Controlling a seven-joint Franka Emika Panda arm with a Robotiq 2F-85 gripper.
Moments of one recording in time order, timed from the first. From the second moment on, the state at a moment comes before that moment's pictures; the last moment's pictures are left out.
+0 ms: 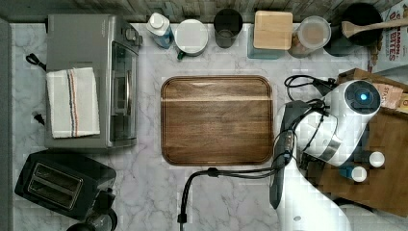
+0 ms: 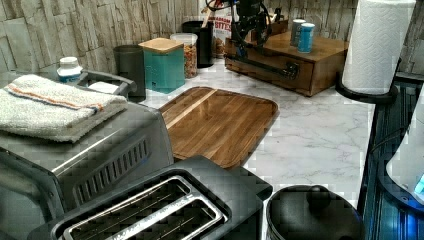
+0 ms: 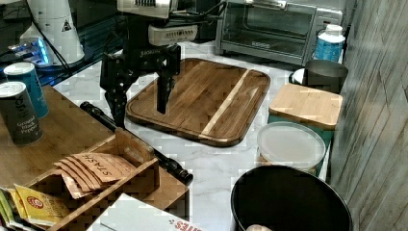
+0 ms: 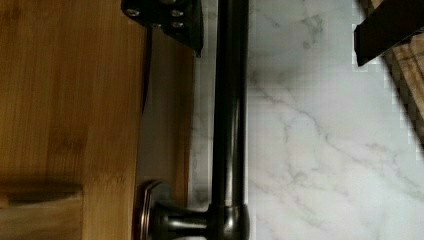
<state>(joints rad) -0.21 0.36 -0.28 -1.95 -0.06 0.70 -0.92</state>
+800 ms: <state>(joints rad) -0.24 0.40 -0.27 -1.95 0.05 0.85 -0.93</state>
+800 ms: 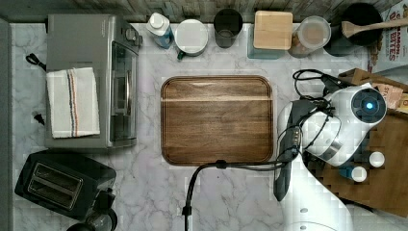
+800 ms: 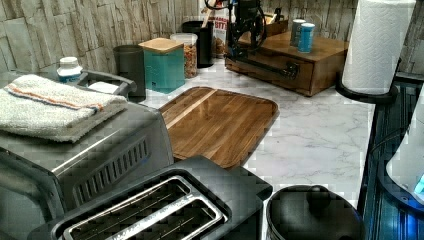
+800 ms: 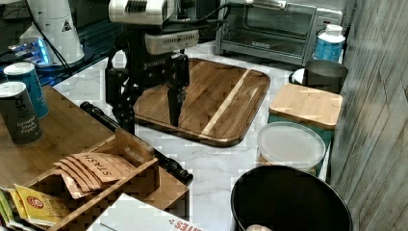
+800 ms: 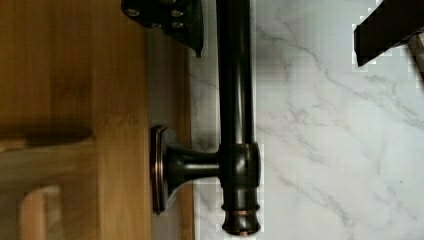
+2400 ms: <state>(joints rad) -0.25 0.50 -0.26 -1.95 0.27 0.91 -0.71</state>
